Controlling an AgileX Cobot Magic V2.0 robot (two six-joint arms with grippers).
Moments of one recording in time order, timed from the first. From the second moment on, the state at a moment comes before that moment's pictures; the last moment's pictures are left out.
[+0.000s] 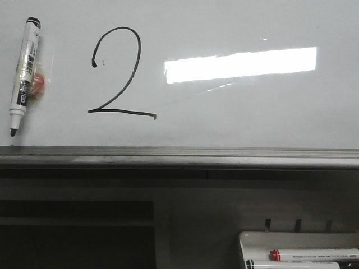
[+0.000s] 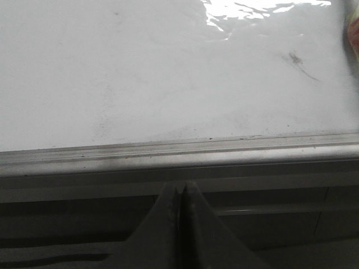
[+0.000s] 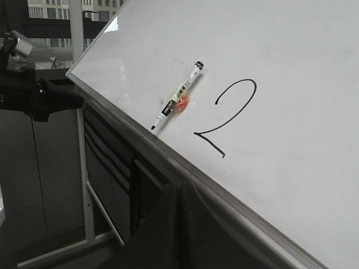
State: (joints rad) left arm -0.03 0.00 0.00 0.07 0.33 0.03; right arm 0.86 0.09 -0.08 0.62 0.04 -0.72
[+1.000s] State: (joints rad) left arm -0.03 0.00 0.00 0.07 0.33 0.03; right arm 0.57 0.09 -0.08 -0.04 0.01 0.01
